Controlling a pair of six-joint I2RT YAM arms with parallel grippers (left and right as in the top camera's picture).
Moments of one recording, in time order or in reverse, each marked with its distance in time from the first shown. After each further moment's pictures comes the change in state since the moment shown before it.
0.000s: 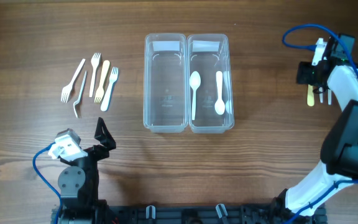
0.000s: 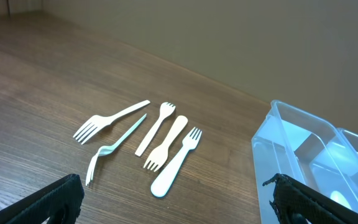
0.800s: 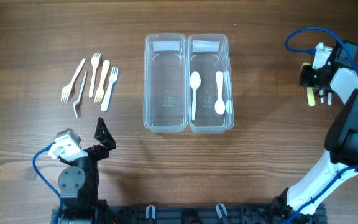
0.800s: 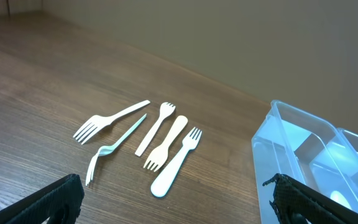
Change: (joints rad) left arm 0.000 0.000 0.000 0.000 0.000 0.000; right arm -0.068 0.105 0.002 0.103 -0.189 -0.071
